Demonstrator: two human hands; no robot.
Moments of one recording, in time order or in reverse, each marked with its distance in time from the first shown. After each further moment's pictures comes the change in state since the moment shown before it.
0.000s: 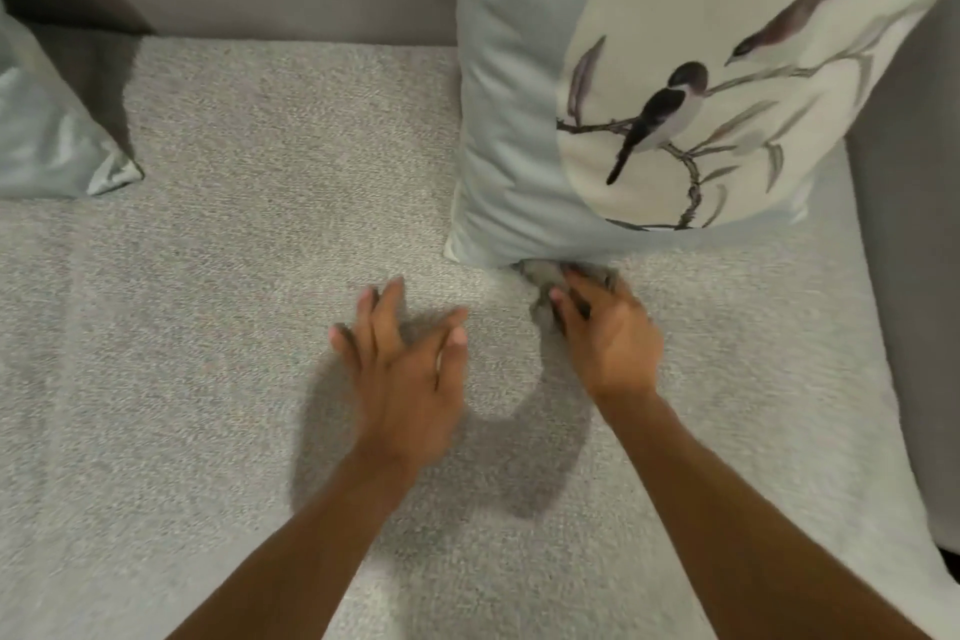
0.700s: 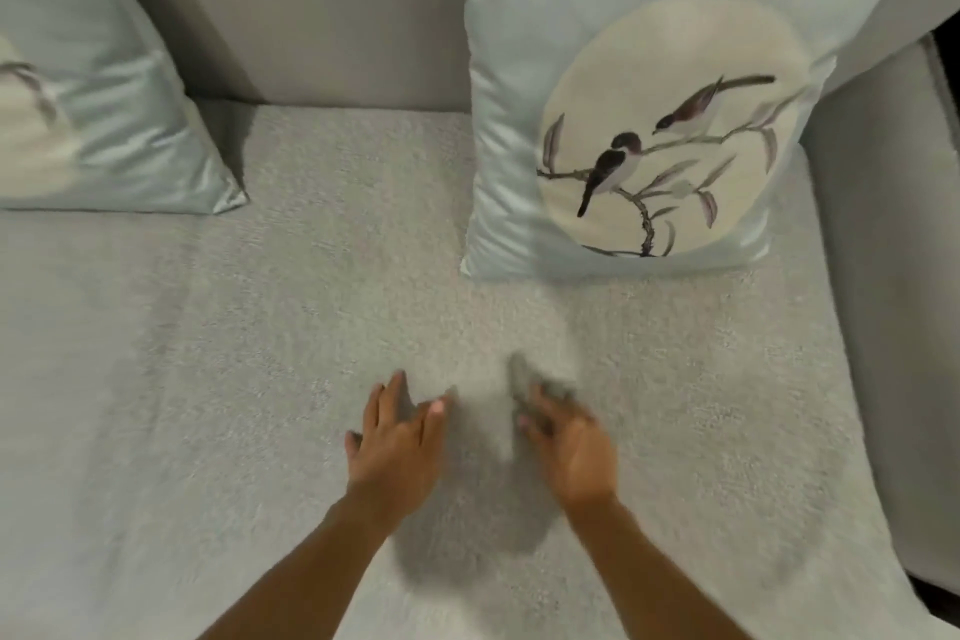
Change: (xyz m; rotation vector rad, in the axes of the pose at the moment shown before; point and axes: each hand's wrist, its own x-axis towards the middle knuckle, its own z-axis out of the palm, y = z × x) left_hand -0.090 -0.003 -0.033 -0.030 -0.384 -0.295; right_hand -0.121 0.007 -0.014 0.328 -0.402 0.077
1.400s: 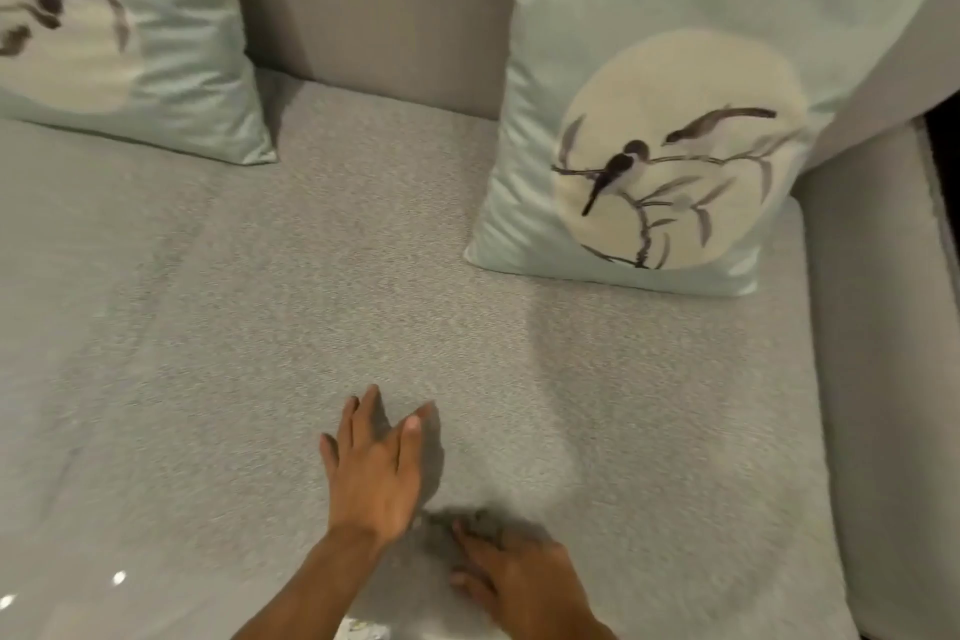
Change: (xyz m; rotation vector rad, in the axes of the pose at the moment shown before) left_hand -0.039 -0.007 0.075 -0.139 0.280 -0.082; right_hand -0.078 0.092 0.029 -0.312 -0.397 -0.492
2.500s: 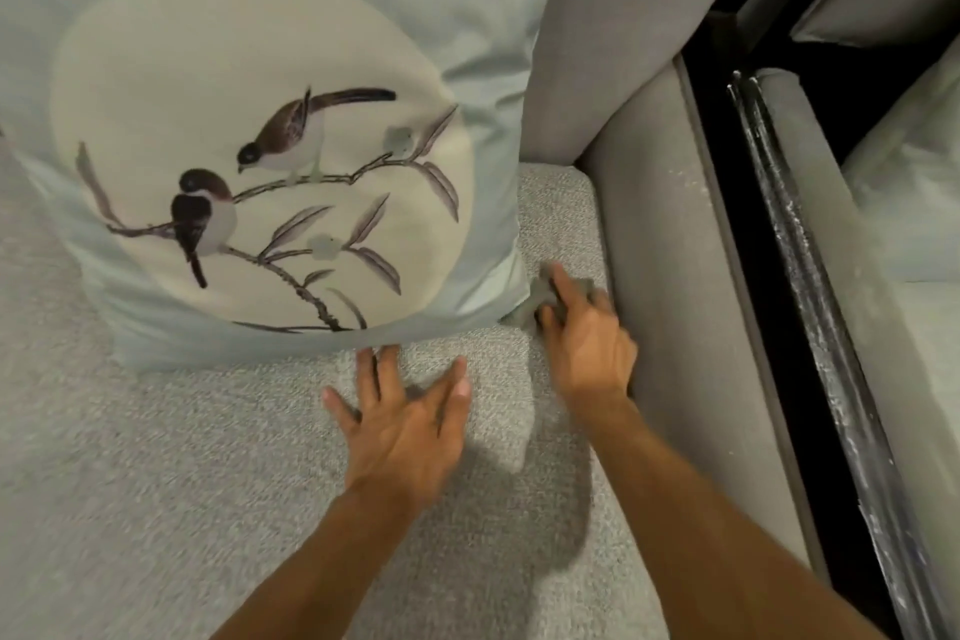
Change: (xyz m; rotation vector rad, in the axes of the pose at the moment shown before) left_hand 0.085 0.314 0.151 0.312 -0.132 0.321; right_hand 0.076 0.272 -0.309 -0.079 0.751 0.592
